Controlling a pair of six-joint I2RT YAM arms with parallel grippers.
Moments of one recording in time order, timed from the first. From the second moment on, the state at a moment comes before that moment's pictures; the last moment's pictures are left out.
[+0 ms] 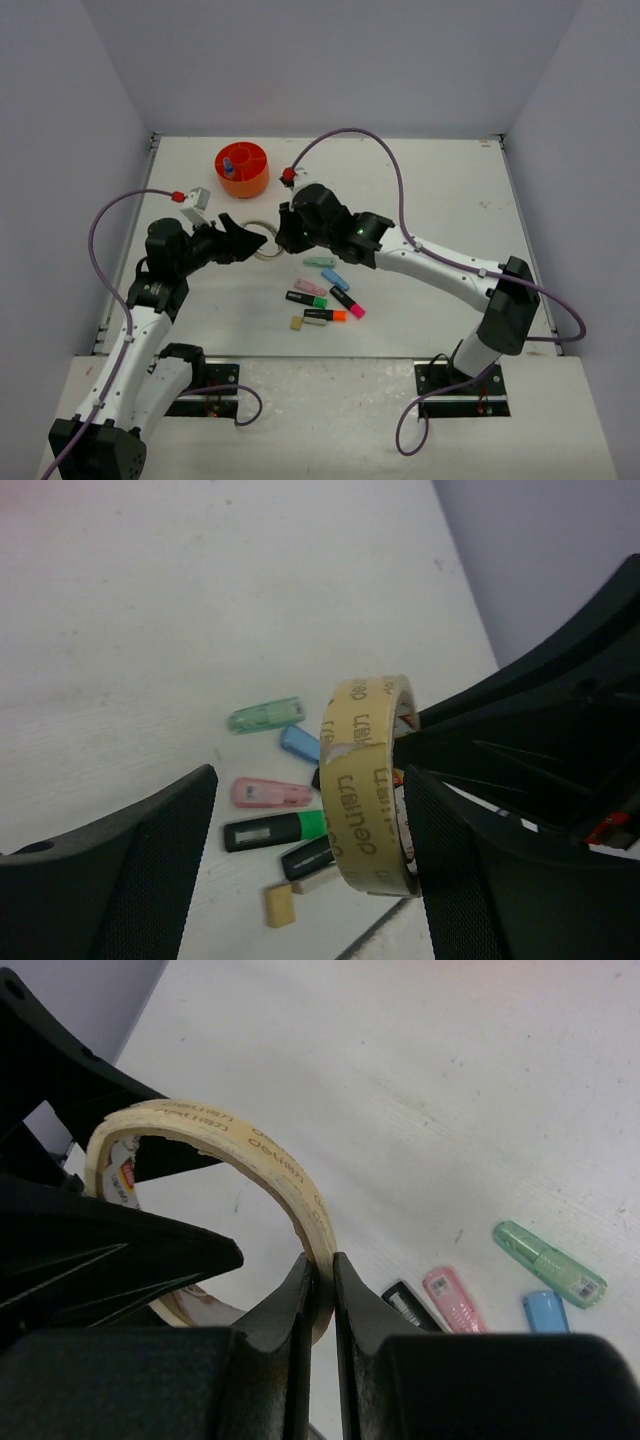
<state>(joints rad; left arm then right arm) -0.12 0.76 0.61 -0.22 0.51 -0.56 1.00 1.66 1.47 -0.40 0.09 0.53</state>
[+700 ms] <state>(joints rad) -0.12 0.78 0.59 -0.02 0.67 -0.63 1.00 1.64 1.39 -0.34 0.05 0.55</state>
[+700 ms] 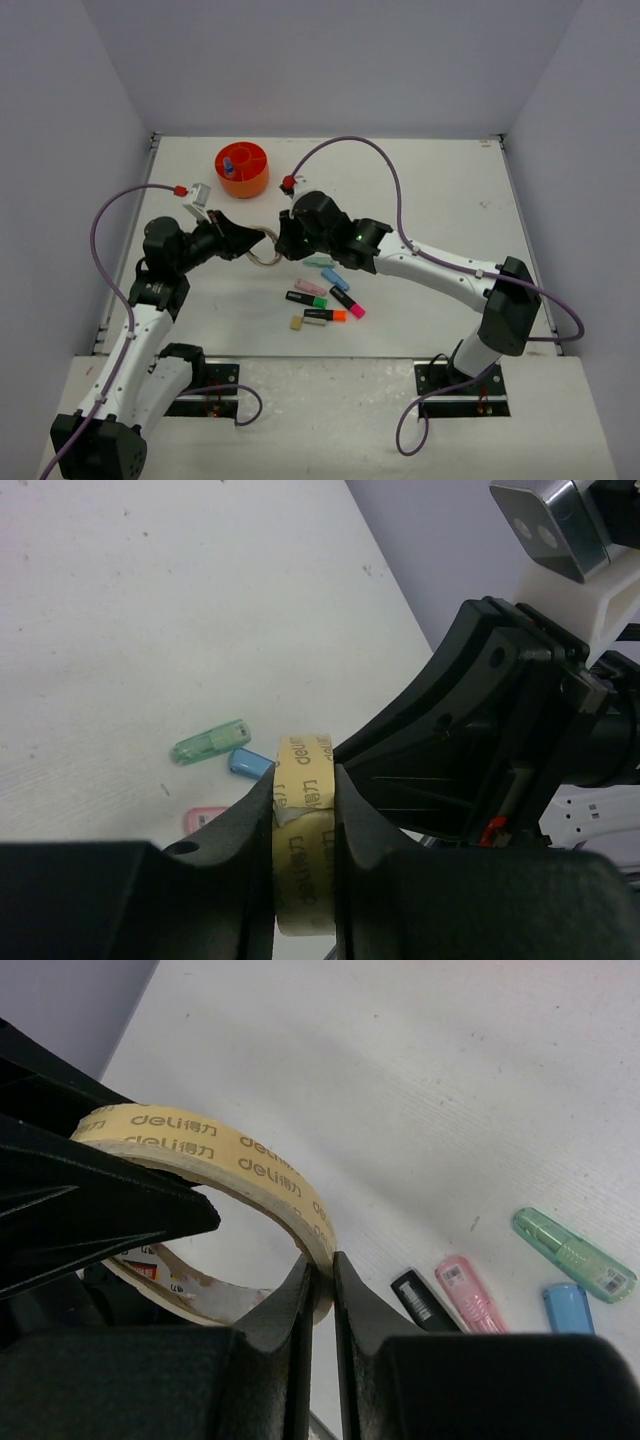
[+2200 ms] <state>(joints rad) 0.13 2.16 1.77 0.12 0.54 -0.02 0.89 0.92 0.92 -0.51 0.13 0.52</state>
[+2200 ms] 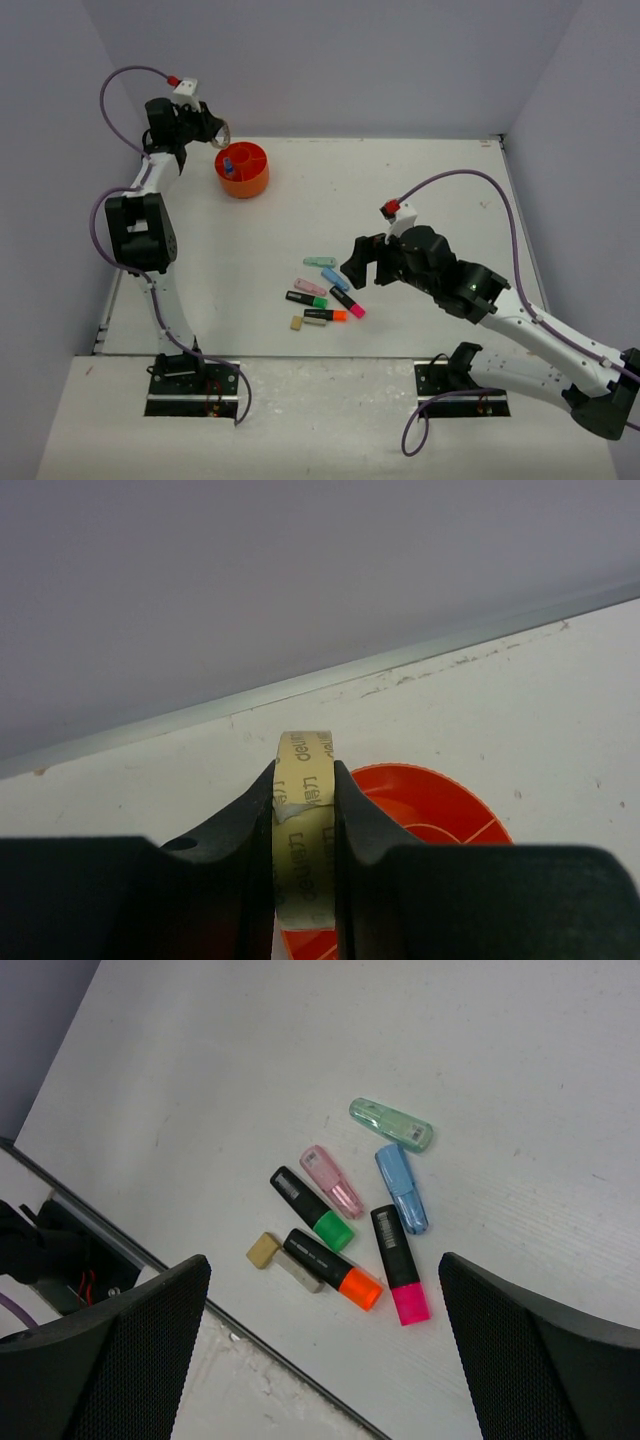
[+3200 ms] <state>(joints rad) 0.14 1.88 1.56 0.09 0.25 -0.20 0.89 1.03 0.89 -0.46 0.11 0.48</state>
